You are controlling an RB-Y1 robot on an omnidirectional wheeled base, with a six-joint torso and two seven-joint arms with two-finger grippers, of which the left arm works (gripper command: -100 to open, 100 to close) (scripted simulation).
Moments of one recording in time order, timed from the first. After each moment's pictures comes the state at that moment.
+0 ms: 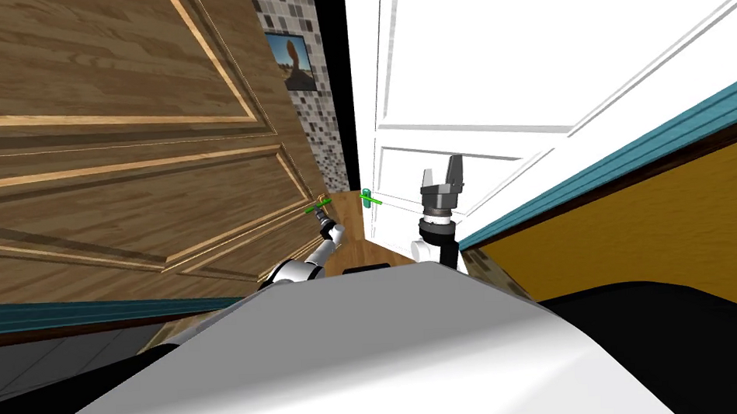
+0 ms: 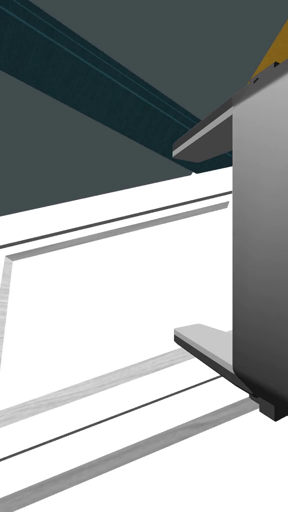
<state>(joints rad) -0.52 0.02 -0.17 -0.60 1.33 -1.02 -0.99</state>
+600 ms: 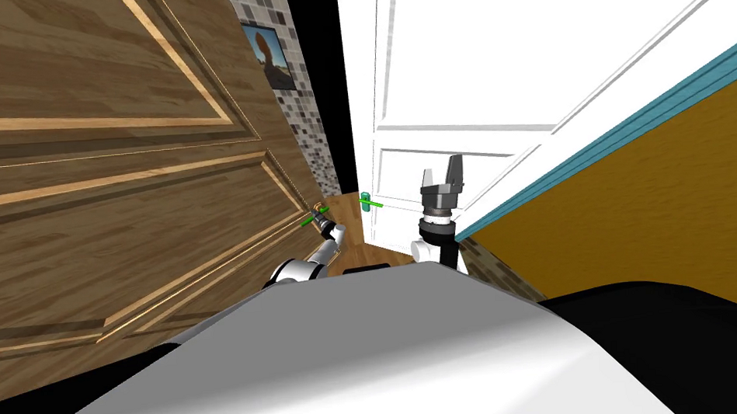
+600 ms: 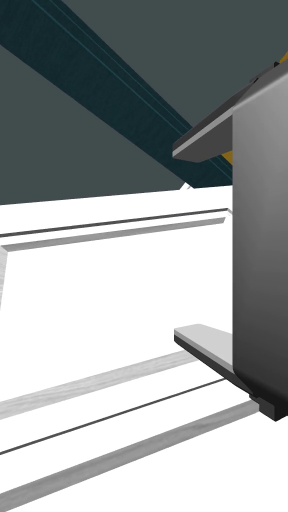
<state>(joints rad) -0.54 -0.02 -0.11 -0.57 1.34 -1.11 -1.01</state>
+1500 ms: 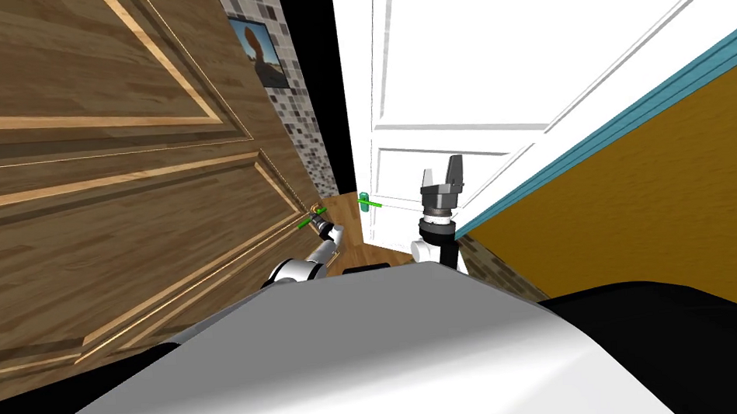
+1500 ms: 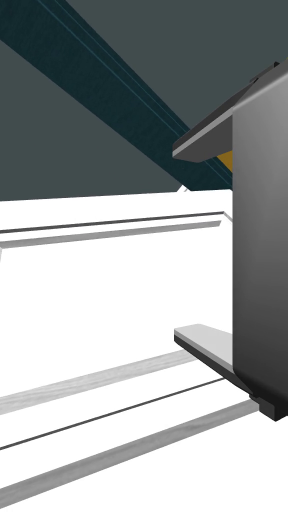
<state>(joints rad) -0.54 -0.01 -0.09 -0.54 1.36 -1.14 -1.00</state>
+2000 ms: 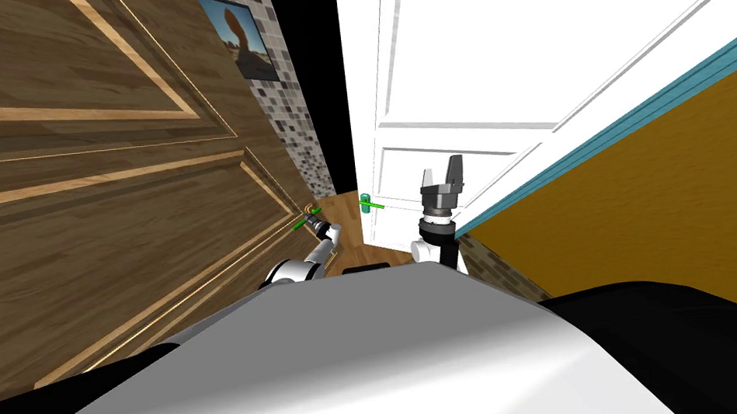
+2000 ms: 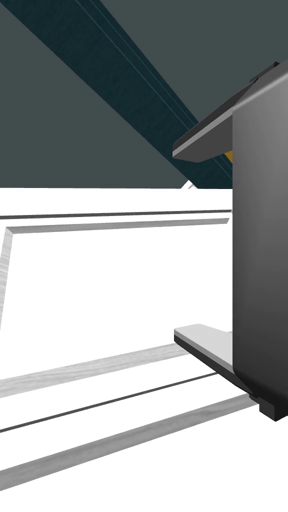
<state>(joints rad) -0.53 0.02 -0.08 -0.58 1.39 -1.19 -1.03</state>
